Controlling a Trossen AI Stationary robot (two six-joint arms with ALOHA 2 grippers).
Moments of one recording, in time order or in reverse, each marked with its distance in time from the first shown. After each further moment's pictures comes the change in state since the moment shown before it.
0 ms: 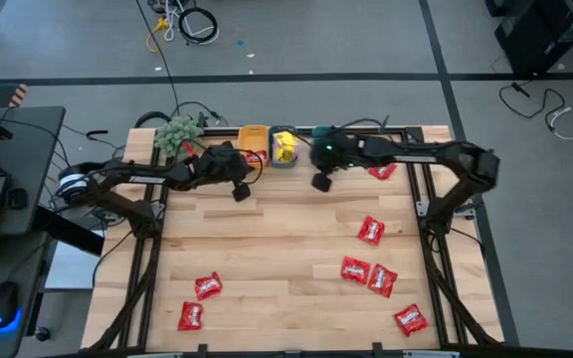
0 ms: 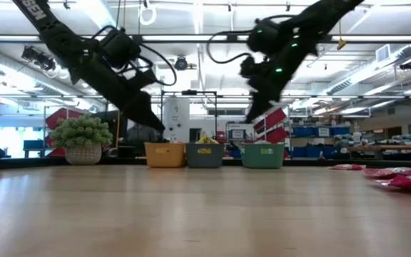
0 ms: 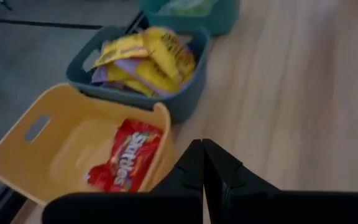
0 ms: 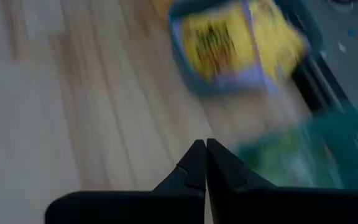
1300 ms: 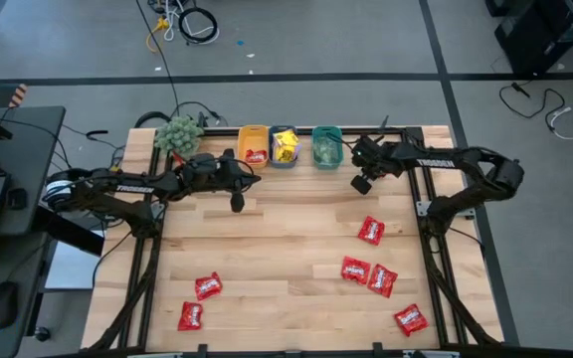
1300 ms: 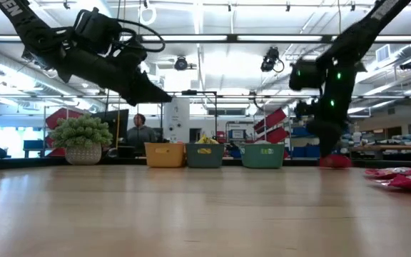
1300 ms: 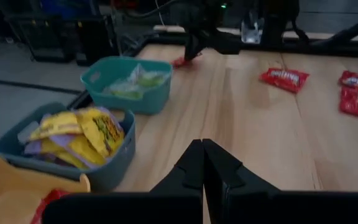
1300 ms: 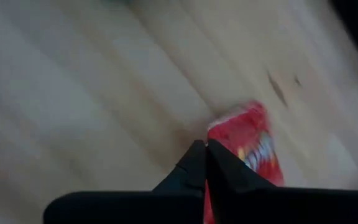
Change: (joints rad) left arm -0.087 -0.123 -0.120 0.277 0.169 -0.146; right arm -0.211 -0.175 -0.367 -0.176 0.197 0.142
